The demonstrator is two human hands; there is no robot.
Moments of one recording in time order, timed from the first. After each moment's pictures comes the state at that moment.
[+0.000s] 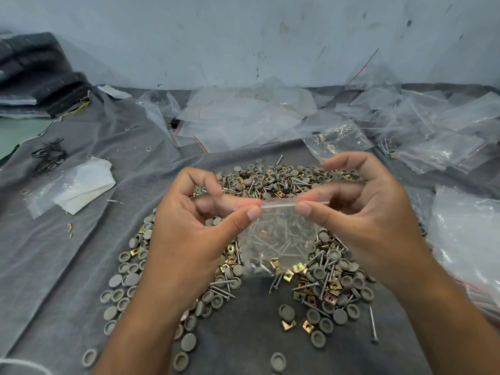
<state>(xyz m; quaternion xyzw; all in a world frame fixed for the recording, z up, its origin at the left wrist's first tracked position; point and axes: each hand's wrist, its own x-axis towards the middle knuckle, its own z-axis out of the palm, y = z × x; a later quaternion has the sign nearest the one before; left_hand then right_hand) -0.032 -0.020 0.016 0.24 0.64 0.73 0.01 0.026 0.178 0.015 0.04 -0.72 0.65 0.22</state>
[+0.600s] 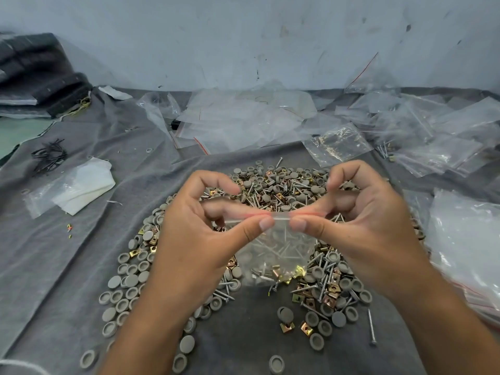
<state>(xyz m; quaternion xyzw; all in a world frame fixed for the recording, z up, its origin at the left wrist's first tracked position) -0.030 -0.019 0.016 0.25 0.67 0.70 0.02 0.030 0.171 0.020 0.05 -0.72 0.67 0.21</state>
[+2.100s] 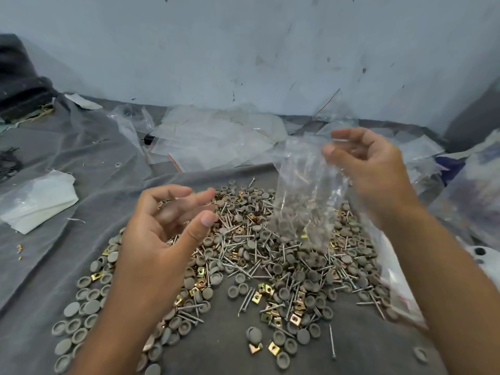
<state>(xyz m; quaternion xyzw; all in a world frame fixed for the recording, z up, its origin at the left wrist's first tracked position) -0.047 -0.025 0.004 0.22 0.64 0.73 -0.04 -0.016 0.256 0.065 -0.09 -0.76 0.56 0.31</state>
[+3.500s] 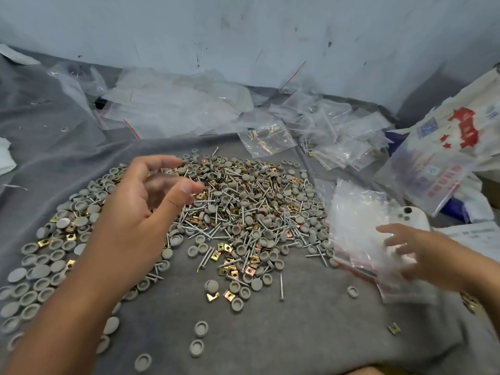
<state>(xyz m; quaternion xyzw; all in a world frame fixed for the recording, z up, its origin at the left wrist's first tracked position) -0.028 -0.014 0.001 0.27 0.74 0.61 0.00 0.171 0.386 0.000 -0.30 -0.92 0.19 -0.16</state>
